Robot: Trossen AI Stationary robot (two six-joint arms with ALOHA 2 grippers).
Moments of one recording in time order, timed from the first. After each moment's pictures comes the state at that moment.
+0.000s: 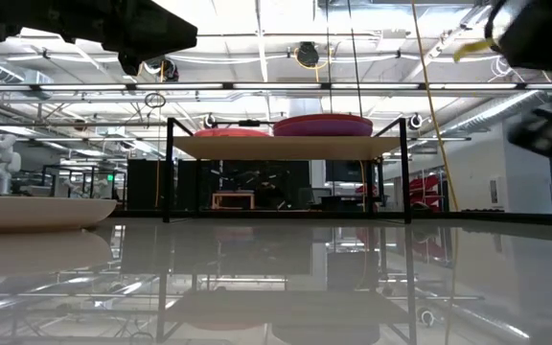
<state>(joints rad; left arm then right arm) -0.27 1.02 0.42 0.55 -0.50 -0.06 0.52 1.13 0.50 -0.27 -0.20 0.64</state>
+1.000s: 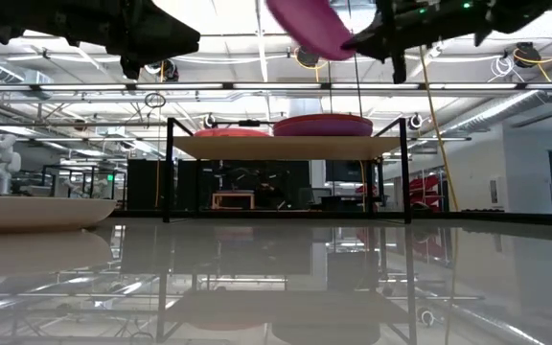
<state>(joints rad) -0.24 1.02 0.42 0.55 -0.50 -0.09 -0.42 1.01 0.66 0.38 0.07 0.50</state>
